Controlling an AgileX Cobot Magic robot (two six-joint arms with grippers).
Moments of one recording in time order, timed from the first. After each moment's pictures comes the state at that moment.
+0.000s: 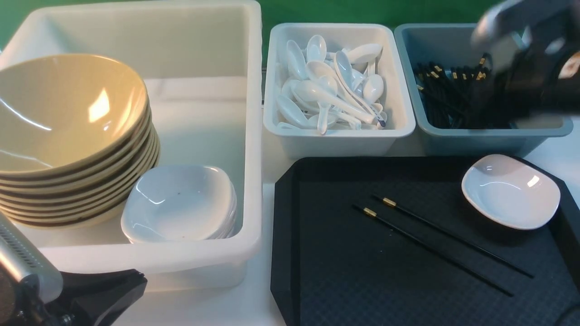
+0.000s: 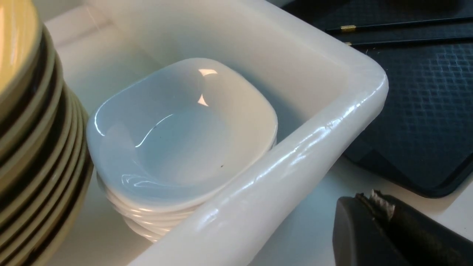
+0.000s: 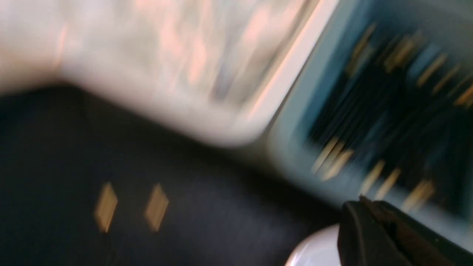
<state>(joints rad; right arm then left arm) 0.21 1.47 -1.05 0.10 0.52 -0.39 -0.36 0.45 -0.37 -0.42 0.56 0.56</state>
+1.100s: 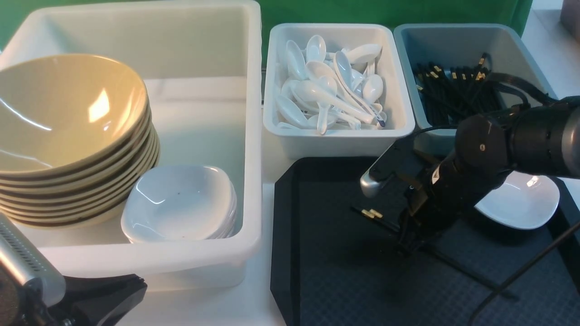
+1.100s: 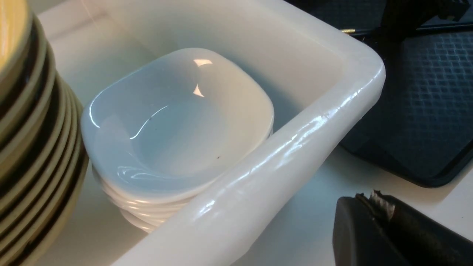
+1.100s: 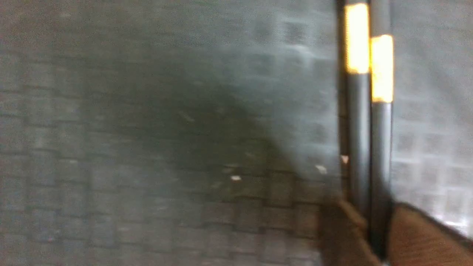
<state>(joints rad) 0.42 1.84 -1.07 0.12 0.63 -0.47 -0.36 0.45 -0.37 -0.41 0.58 0.56</state>
